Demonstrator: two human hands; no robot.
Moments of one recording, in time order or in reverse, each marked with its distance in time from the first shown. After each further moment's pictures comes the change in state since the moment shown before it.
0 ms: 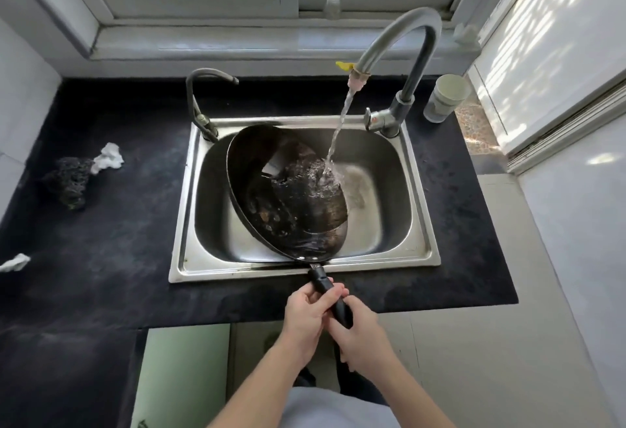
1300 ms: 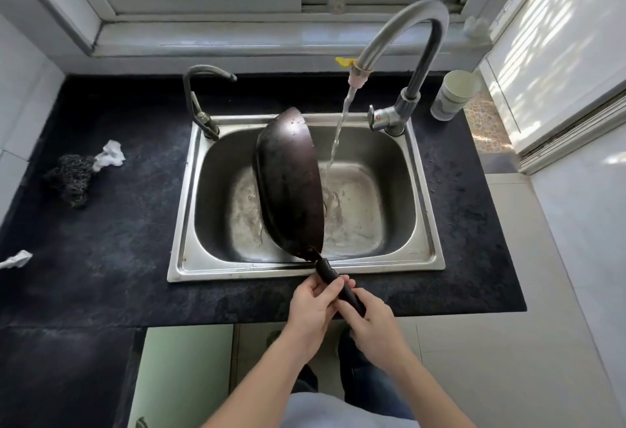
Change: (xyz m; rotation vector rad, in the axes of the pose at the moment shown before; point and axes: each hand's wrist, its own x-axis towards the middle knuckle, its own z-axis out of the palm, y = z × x) left_hand 0.014 0.000 0.014 -0.054 -0.039 -0.002; right_hand 0.020 0.013 -0.024 0.112 -0.037 -0.115
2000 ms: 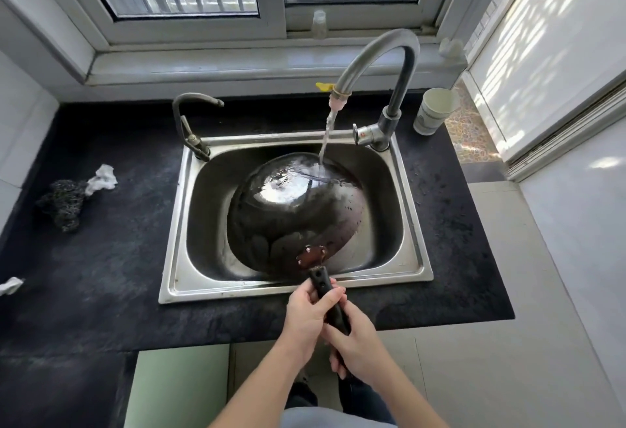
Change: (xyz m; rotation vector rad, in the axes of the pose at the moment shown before) left_hand 0.003 0.009 0.013 0.265 0.032 0.104; right_hand -0.003 -0.013 0.003 0.159 -0.109 0.051
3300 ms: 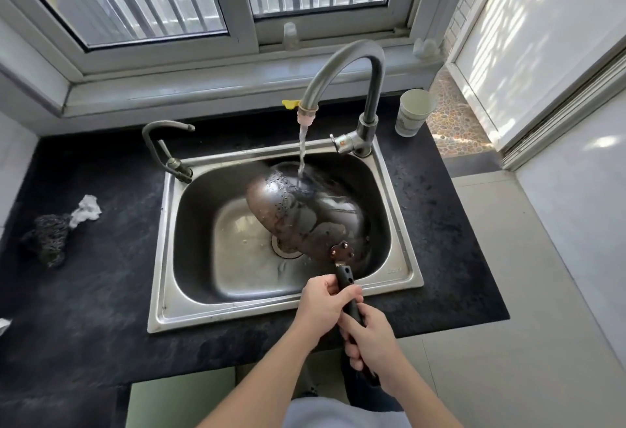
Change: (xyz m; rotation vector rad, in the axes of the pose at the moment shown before) left_hand 0.036 0.017 0.042 0.470 -0.161 0.067; right_hand 0.006 -0.010 -0.037 0.315 0.124 0.168
